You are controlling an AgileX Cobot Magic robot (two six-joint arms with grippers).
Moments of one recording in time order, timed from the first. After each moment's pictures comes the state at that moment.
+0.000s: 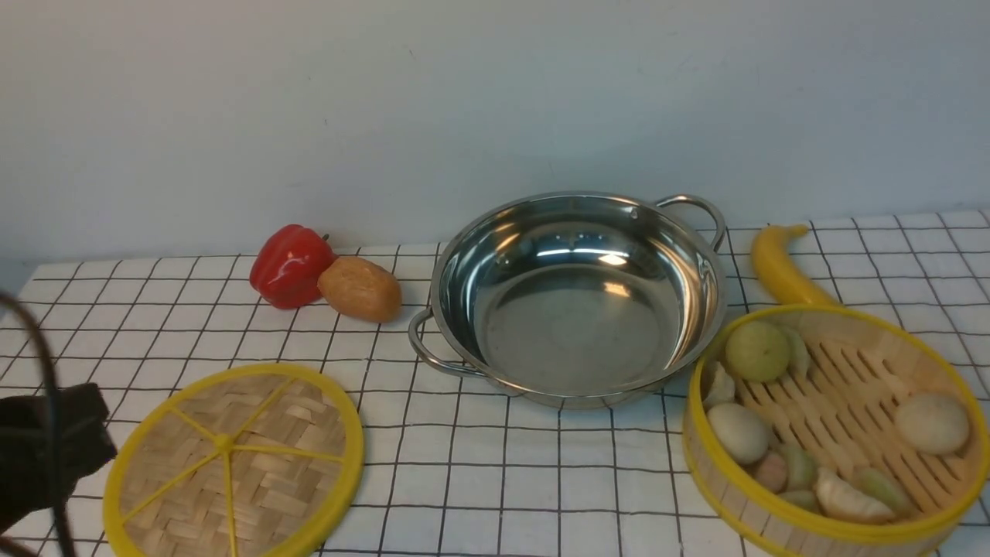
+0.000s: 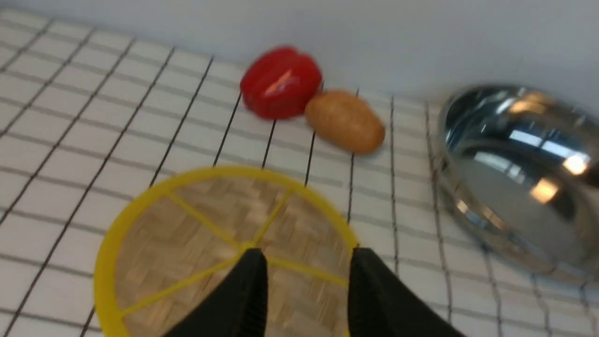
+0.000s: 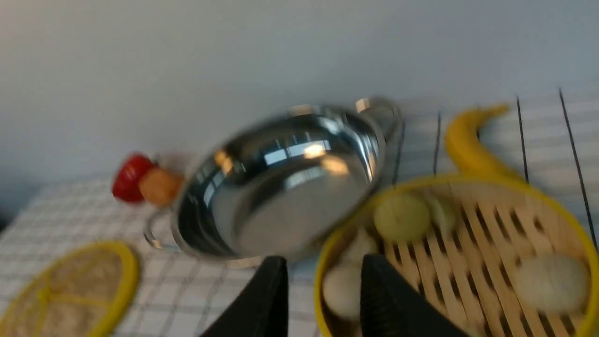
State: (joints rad) right arm 0.08 0.57 -0.60 0.41 0.75 0.09; left arm 0.01 0.72 -0.55 -0.13 0.53 -0.11
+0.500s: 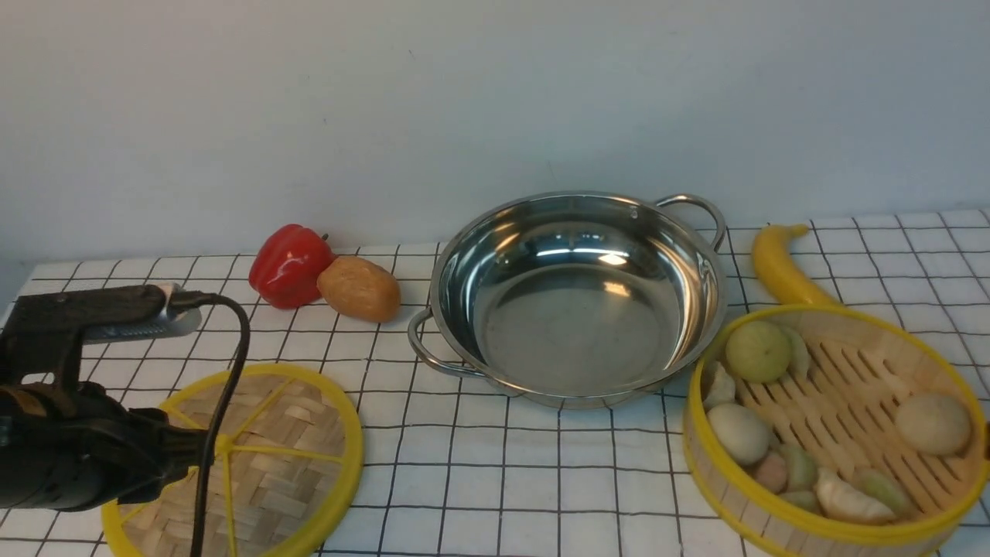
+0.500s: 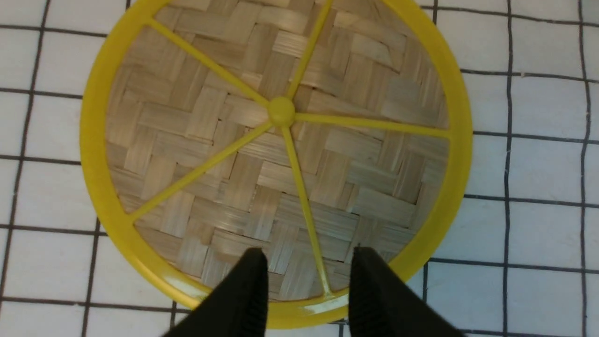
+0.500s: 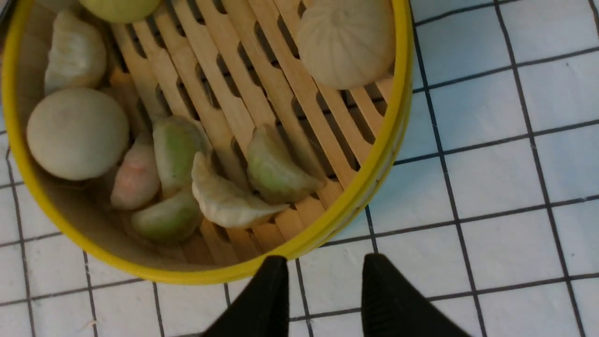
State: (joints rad) right arm 0.08 1.01 -0.64 0.05 0.87 0.49; left arm 0.01 1.17 -0.67 -0.11 0.65 0.04
